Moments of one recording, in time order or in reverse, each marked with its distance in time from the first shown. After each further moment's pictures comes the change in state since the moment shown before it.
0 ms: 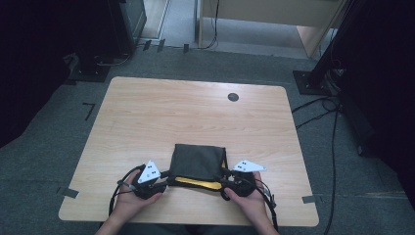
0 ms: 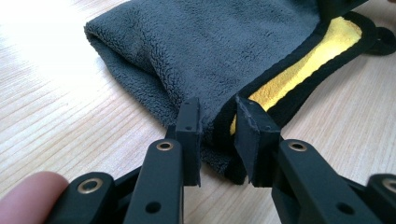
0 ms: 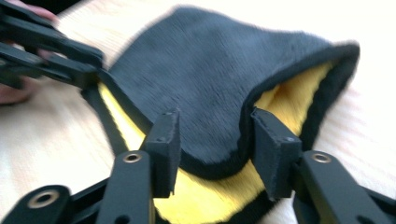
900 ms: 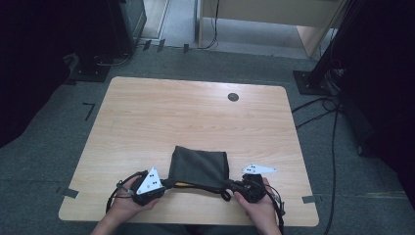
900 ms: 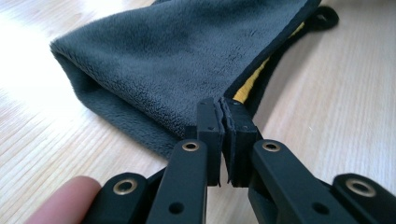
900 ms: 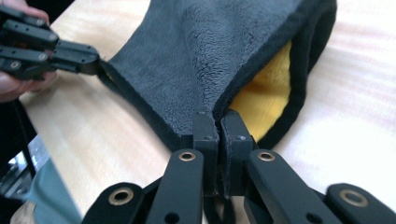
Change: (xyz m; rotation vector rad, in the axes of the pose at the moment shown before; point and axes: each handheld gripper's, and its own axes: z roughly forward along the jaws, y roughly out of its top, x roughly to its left) left arm -0.016 0.001 -0.013 0.002 -0.074 0.234; right arm 0.009 0.002 -0.040 0.110 0.053 0.126
